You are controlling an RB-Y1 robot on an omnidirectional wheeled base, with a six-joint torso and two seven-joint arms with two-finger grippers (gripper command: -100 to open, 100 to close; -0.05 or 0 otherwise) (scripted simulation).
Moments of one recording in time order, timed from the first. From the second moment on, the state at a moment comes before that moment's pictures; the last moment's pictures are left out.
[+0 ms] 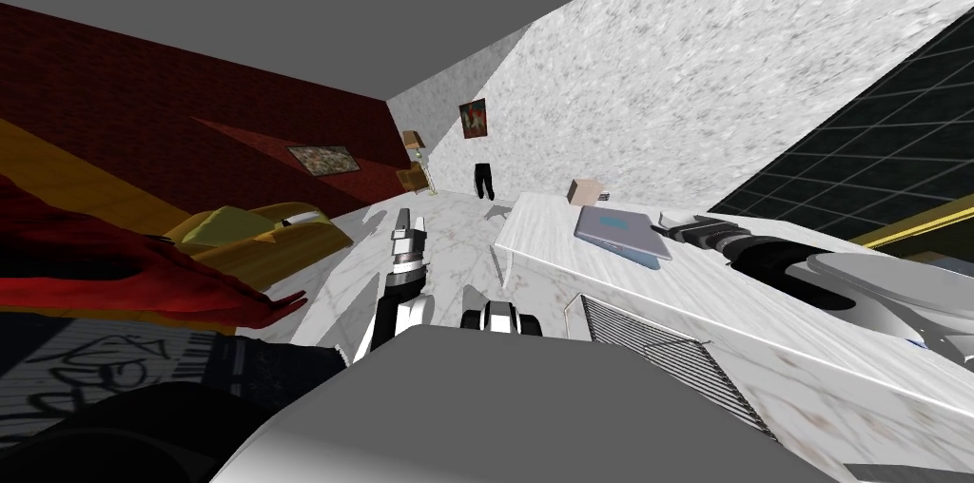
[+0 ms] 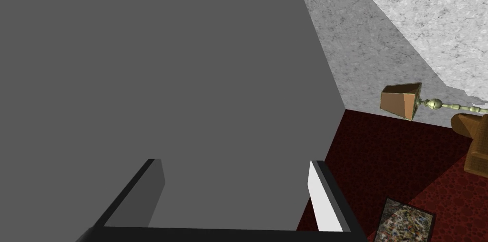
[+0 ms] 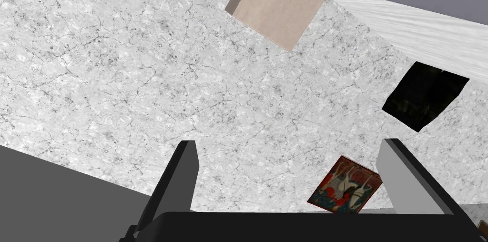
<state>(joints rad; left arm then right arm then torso) 0.52 -0.04 -0.01 -2.33 0.01 -0.45 -0.16 0.15 -1.21 -0.22 -1.16 0.95 -0.26 0.04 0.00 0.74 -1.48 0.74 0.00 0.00</state>
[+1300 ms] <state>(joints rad) 0.52 -0.04 -0.01 -2.33 0.01 -0.45 -0.16 0.14 -1.14 -0.17 -1.16 1.12 0.00 0.20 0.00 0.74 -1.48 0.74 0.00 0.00</state>
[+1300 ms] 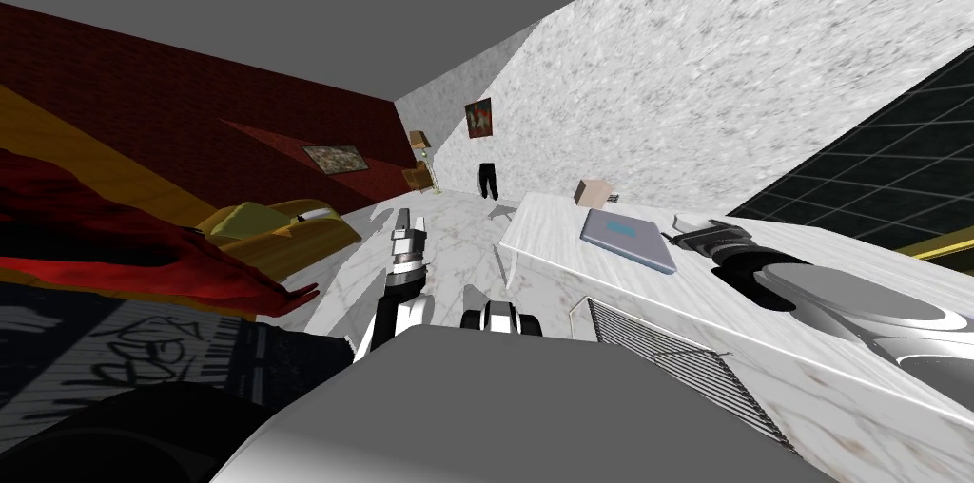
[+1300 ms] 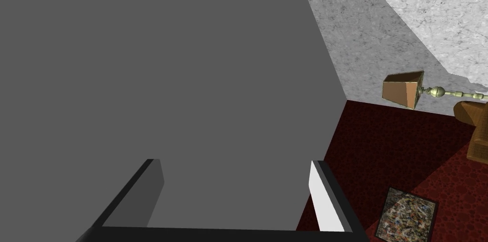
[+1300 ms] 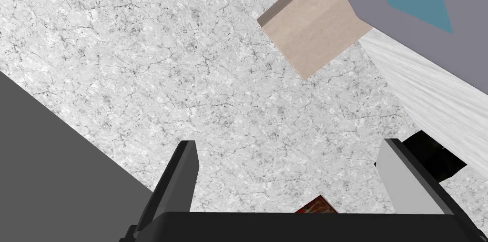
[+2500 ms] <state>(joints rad) 0.52 -0.04 -0.01 -2.33 0.01 -0.45 -0.16 0.13 -1.06 -0.12 -1.16 1.29 0.27 0.35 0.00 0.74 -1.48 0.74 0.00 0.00</state>
